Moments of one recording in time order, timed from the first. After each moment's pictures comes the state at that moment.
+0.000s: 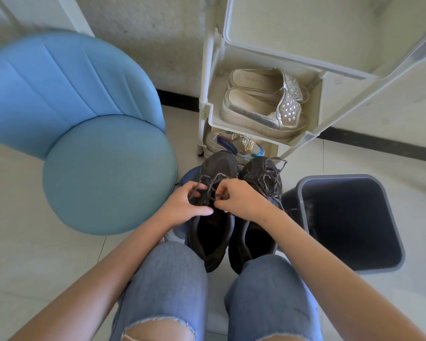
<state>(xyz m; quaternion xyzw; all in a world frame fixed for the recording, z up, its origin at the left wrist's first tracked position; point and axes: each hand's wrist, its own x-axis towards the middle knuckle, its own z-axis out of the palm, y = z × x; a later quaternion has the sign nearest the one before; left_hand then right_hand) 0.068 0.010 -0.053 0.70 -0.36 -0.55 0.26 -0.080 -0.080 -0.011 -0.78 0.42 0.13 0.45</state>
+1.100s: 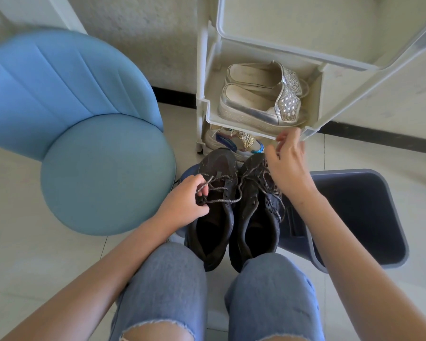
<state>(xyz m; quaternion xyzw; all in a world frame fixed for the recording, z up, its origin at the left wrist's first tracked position) 0.057 0.005 -0.037 0.72 -0.53 -0.41 0.19 -0.121 -0.127 0.009 -0.74 0.57 -0.16 0.33</state>
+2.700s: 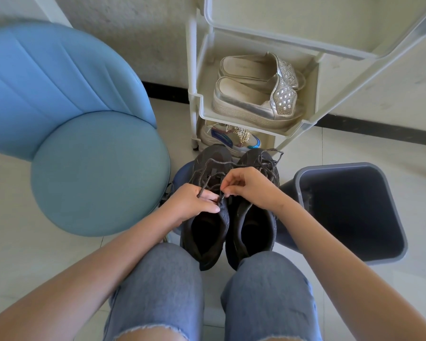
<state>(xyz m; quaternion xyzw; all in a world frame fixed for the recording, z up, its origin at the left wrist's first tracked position) 0.039 -0.012 -0.014 0.69 -0.30 -0.62 0.21 -0.117 -0.107 -0.037 -0.74 0.40 0.02 0.54</state>
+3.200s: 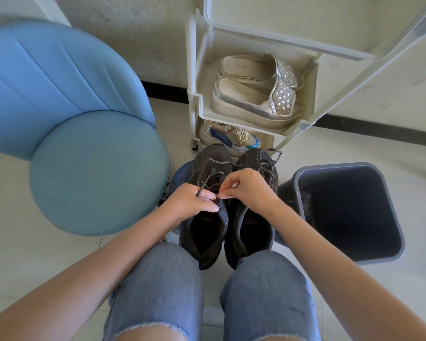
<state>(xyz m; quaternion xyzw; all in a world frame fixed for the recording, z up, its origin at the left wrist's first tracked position) 0.040 -0.011 -0.015 0.69 -0.31 -0.62 0.21 -0.109 -0.096 -0.036 -0.74 0.46 0.02 0.49</state>
